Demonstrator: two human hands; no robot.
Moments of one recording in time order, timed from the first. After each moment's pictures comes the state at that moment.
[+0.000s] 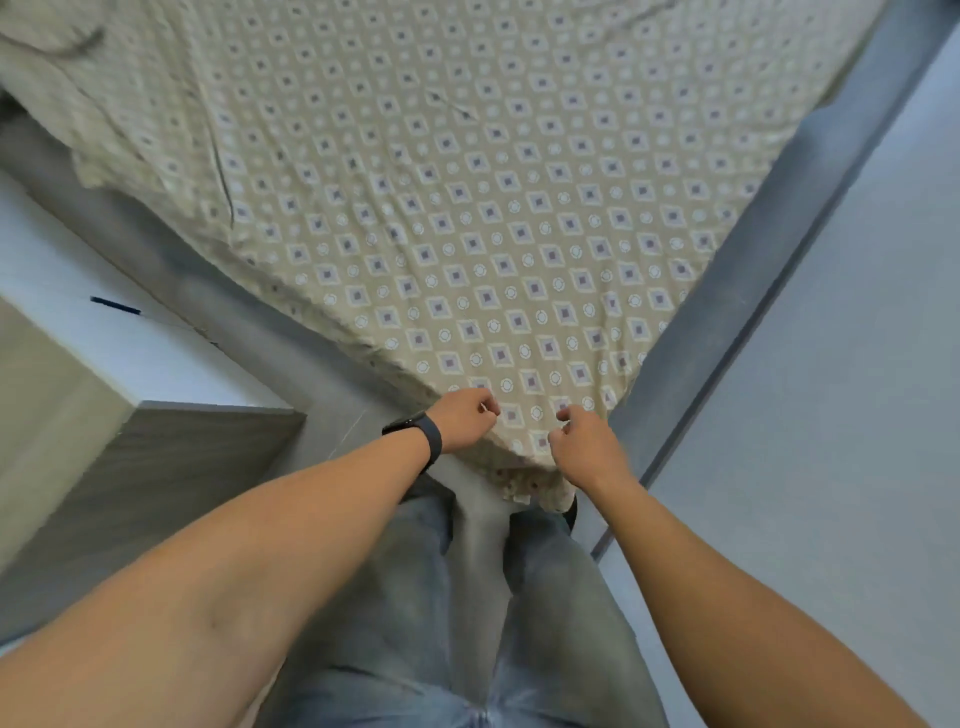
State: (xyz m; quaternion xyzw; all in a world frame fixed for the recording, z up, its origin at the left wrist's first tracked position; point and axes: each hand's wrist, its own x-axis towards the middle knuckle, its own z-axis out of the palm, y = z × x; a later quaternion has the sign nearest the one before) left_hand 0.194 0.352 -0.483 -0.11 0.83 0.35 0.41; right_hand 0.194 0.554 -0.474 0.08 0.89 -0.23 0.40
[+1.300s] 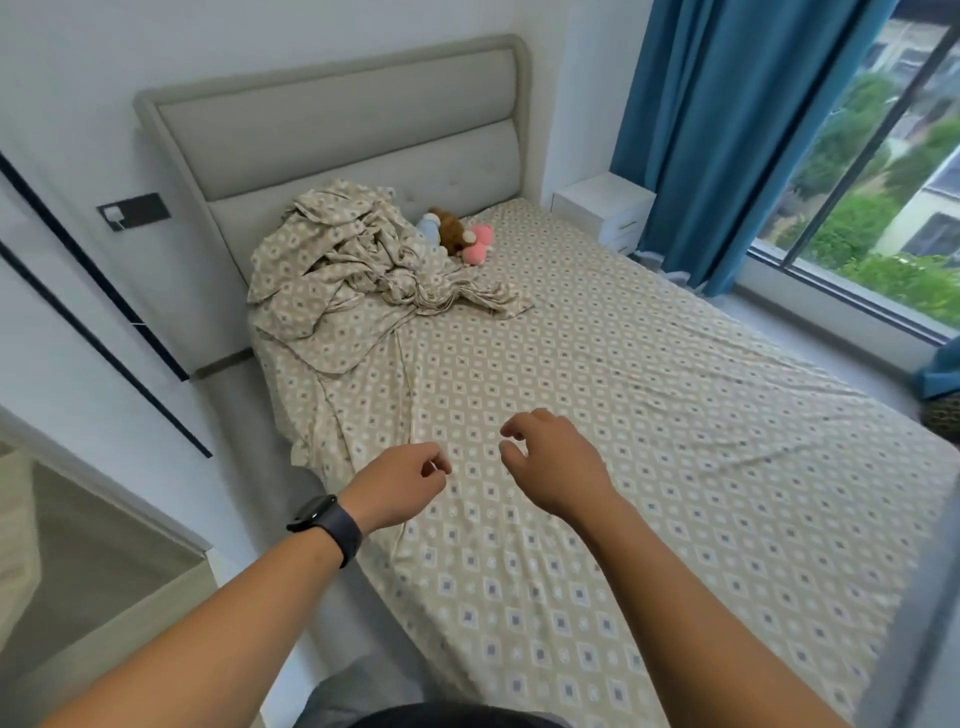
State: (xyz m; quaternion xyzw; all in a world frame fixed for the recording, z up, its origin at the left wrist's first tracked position) left_hand 0.010 -0.078 -0.149 -0.19 0.91 0.35 0.10; right_hand -0.097 0.110 -0.125 -0.30 0.92 -0.20 0.12
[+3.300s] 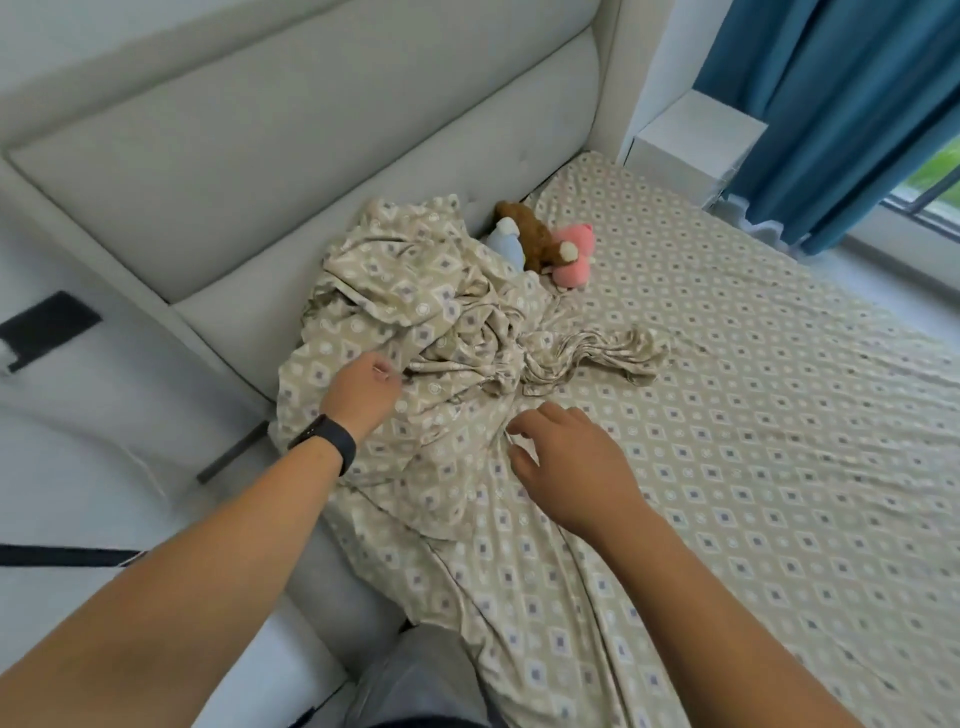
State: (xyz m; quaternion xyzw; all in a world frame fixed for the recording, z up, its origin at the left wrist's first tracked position) left_hand -0.465 -0.846 -0.262 -0.31 0.88 0.36 0.04; right_hand -0.455 -0.566 -0.171 -0.27 0.94 -0.15 0.13
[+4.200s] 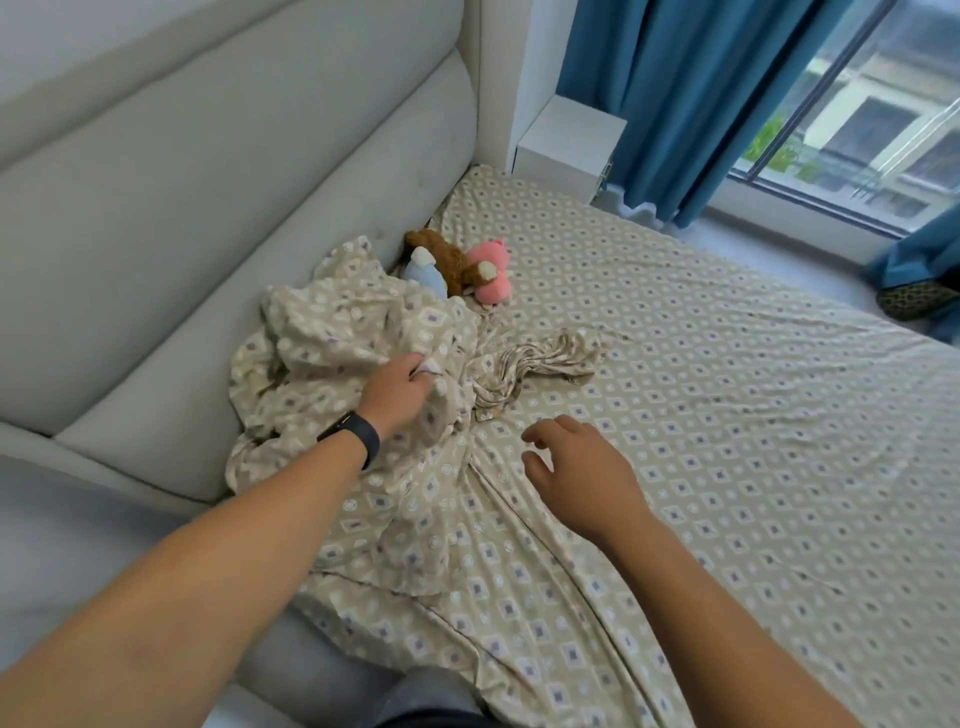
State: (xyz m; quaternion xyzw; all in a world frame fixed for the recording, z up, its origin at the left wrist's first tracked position) left_hand -0.592 -0.827 -0.257 -0.07 0.90 0.42 0.10; right_hand -0.491 -0.585 -0.166 -0.08 0.98 -0.16 0.14
